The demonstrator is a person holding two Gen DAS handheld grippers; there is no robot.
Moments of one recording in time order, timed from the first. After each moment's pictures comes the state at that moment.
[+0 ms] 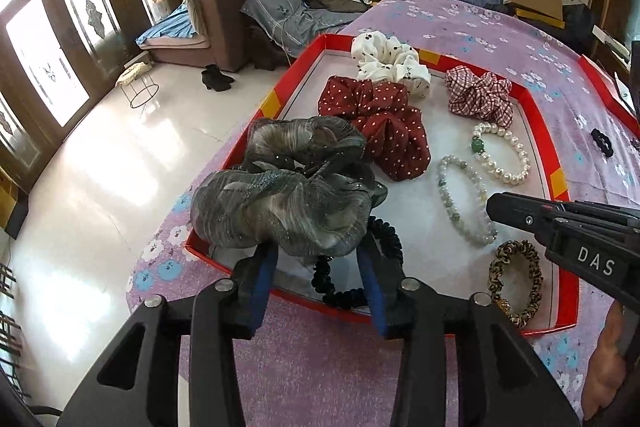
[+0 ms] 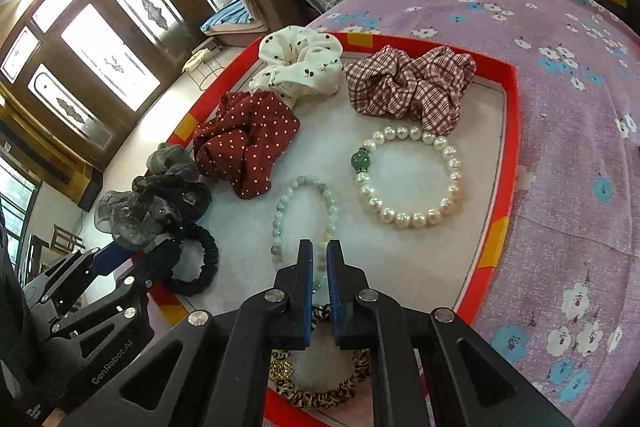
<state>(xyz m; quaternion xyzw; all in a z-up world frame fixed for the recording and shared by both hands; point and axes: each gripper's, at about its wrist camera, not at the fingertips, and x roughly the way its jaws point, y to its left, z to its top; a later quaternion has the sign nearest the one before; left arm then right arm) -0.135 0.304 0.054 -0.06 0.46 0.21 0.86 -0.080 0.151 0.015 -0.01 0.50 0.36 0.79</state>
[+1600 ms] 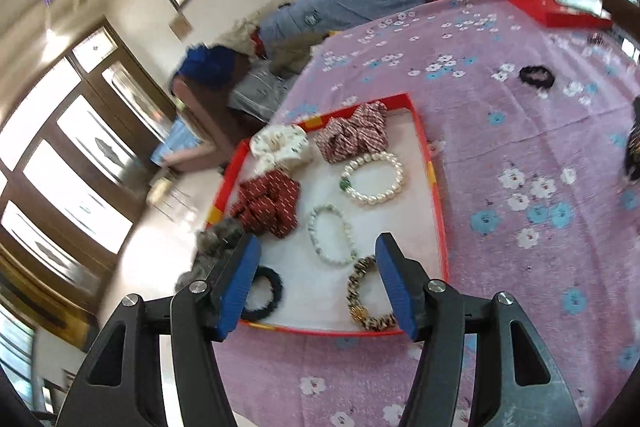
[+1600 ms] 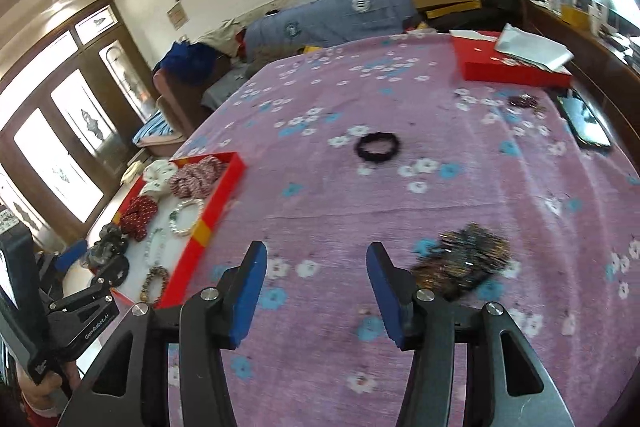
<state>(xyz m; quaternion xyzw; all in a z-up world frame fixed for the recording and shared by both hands) -0.118 0.130 0.085 0.19 0.39 0.22 0.87 -0.120 -0.128 0.070 0.09 0.39 0.20 0.89</state>
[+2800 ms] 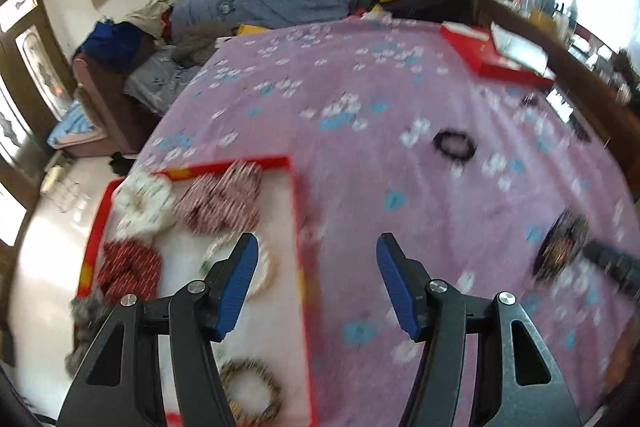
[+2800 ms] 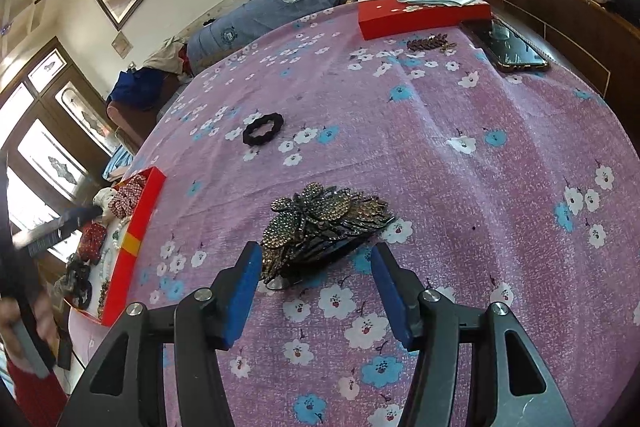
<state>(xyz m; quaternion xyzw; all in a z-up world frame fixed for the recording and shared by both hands) -0.010 0.116 0.107 0.04 0.44 0.01 0.90 -0.110 -0.218 0.027 0.16 0.42 0.13 0.88</state>
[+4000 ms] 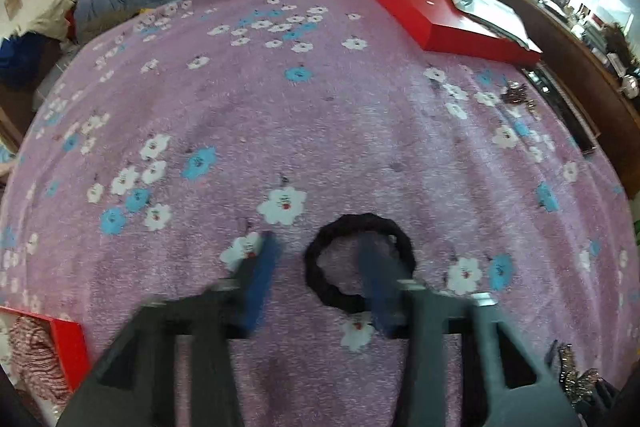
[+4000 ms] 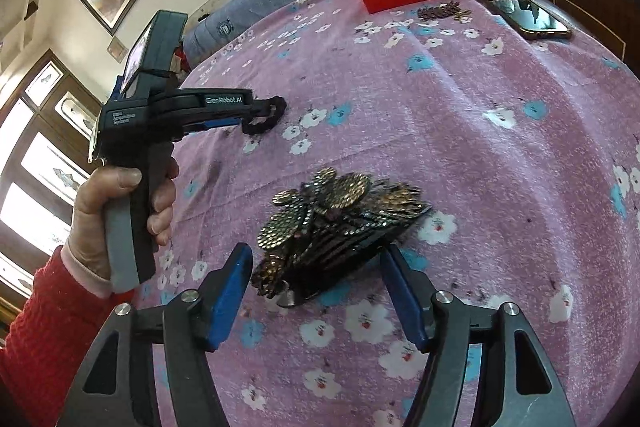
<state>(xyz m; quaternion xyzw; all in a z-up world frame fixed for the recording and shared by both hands) 0.170 -0.008 0.018 0.06 0.50 -0.09 0.86 -0.084 -0.198 0.004 0.20 0.45 0.14 0.86</state>
